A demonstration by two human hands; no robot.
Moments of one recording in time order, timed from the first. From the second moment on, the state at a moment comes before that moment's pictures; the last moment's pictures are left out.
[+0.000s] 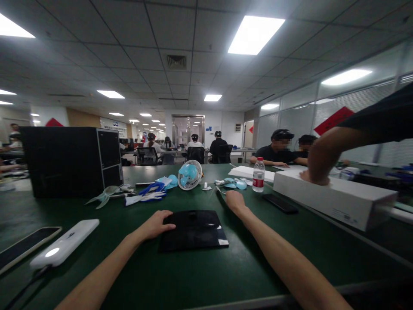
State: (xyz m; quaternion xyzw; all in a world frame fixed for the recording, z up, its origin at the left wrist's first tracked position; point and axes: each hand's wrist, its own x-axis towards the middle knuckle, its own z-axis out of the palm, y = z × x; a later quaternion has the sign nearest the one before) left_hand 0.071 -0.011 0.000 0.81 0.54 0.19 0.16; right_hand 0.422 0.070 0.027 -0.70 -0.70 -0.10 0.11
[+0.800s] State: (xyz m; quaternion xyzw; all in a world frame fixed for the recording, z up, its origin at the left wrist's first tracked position) left_hand 0.077 -0.043 0.043 0.73 0.48 0.49 -0.03; right_hand 0.386 -0.026 0.067 -0.41 -0.79 0.18 0.43
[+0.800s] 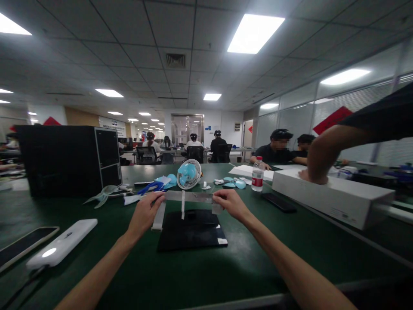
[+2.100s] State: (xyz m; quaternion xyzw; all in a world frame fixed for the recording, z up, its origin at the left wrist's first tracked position) left_hand 0.083 -0.052 0.018 0.77 0.56 0.15 0.26; right_hand 0.398 -0.008 0.027 -0.53 -0.80 0.27 0.08
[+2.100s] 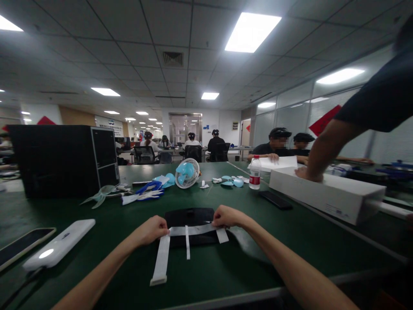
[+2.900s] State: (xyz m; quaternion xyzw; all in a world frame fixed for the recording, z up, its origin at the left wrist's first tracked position) left_hand 0.098 -0.062 0.012 0.89 0.40 0.14 0.15; right_hand 0.393 -0.016 0.033 -0.54 -0.82 0.15 0.11
